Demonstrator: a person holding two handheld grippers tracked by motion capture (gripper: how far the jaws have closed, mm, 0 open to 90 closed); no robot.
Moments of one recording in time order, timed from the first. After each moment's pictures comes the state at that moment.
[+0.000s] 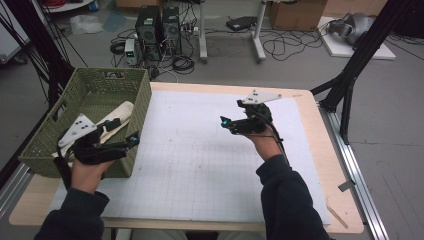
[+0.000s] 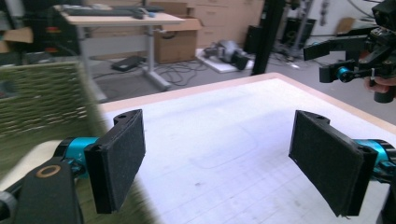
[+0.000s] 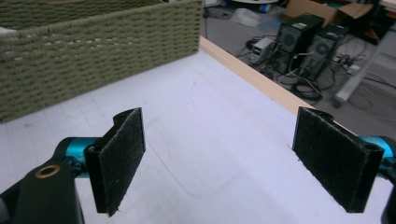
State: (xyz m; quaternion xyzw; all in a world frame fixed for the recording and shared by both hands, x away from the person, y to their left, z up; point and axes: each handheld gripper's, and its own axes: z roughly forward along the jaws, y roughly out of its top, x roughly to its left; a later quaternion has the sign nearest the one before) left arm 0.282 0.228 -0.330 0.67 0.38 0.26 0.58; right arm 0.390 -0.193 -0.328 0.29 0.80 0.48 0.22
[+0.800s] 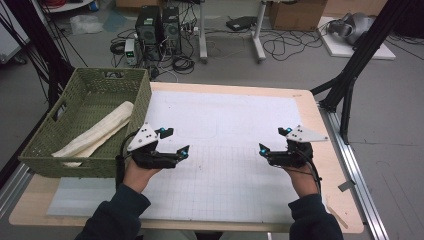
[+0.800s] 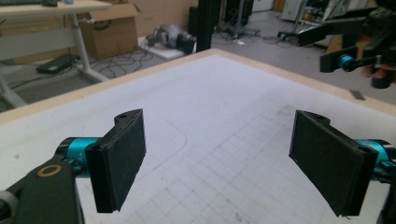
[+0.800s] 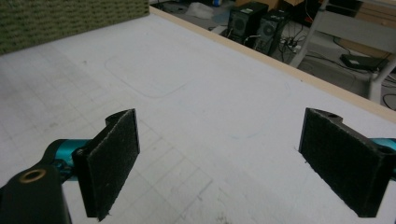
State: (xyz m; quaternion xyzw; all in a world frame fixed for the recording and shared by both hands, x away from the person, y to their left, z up) left arm 0.306 0.129 -0.378 0.73 0.30 0.19 0.58; right arm 0.316 -0.290 -0.376 0.35 0.77 0.47 0.27
